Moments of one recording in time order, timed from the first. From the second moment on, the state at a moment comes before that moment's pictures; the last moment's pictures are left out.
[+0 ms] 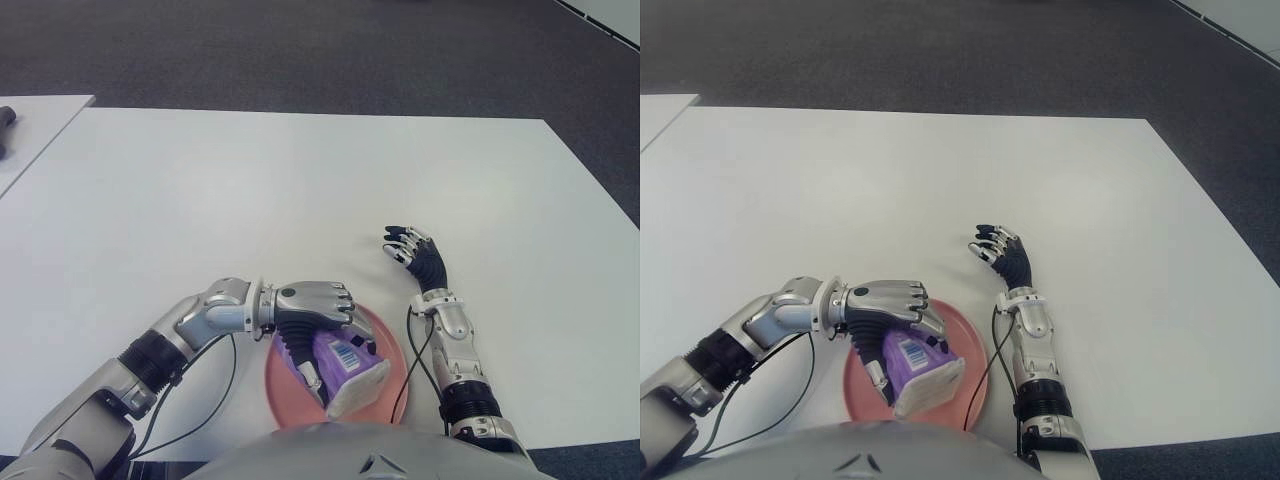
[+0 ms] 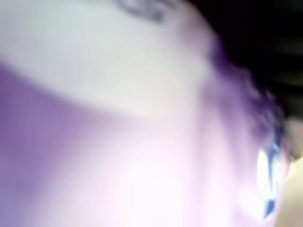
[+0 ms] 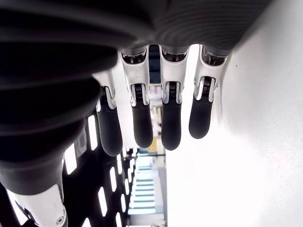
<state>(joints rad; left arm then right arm) -0.25 0.55 -0.60 0.14 0.29 -0.98 -0.48 -0.06 -0.06 -0.07 0.44 0.08 -0.33 0.15</state>
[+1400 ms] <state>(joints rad) -0.22 0.54 -0.51 0.13 0.49 -0.98 -0.37 -0.04 -0.05 -0.06 0.39 0.08 -0.29 0.12</state>
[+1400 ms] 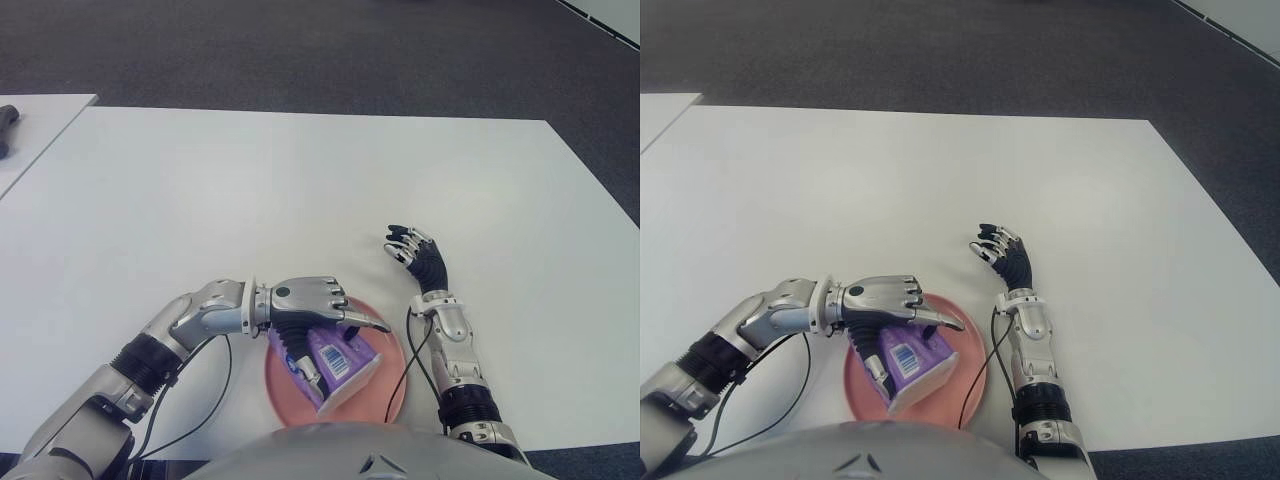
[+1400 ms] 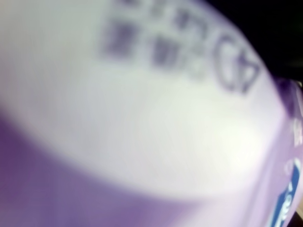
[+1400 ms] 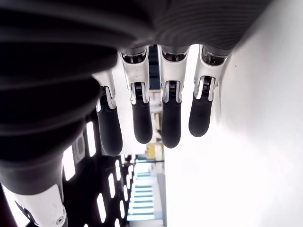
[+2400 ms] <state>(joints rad) -0.22 0.48 -0.49 0.16 0.04 -0.84 -0.55 0.00 -0.06 -0.03 0.33 0.06 -0.29 0.14</state>
